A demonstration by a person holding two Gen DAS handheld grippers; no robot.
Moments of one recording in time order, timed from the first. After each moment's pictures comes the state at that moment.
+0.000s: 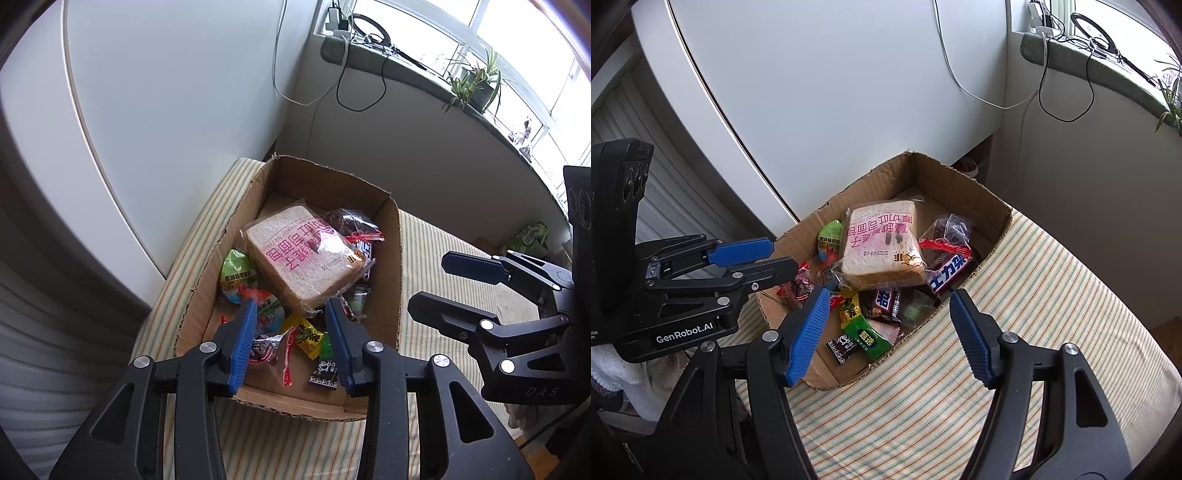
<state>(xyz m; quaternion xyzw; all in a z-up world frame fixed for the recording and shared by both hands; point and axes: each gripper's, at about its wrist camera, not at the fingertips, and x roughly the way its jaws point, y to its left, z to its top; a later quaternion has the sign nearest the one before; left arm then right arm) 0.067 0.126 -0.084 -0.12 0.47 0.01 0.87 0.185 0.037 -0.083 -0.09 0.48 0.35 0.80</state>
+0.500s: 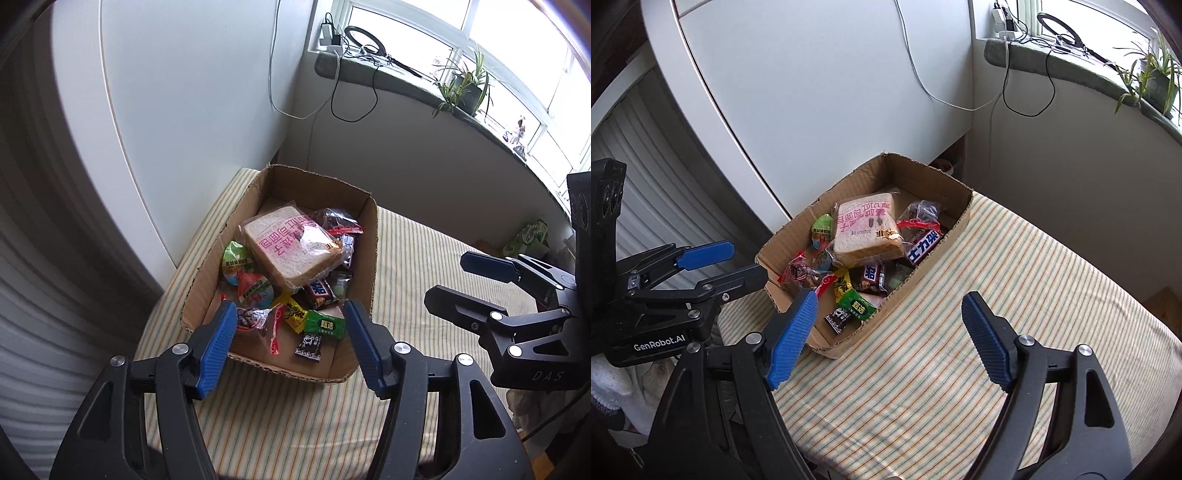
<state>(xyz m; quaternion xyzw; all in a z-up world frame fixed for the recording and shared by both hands) 0.027 0.103 -0.058 -0.10 0.45 0.03 0.89 0.146 -0.001 -0.061 -0.07 0.47 0.31 0.83</state>
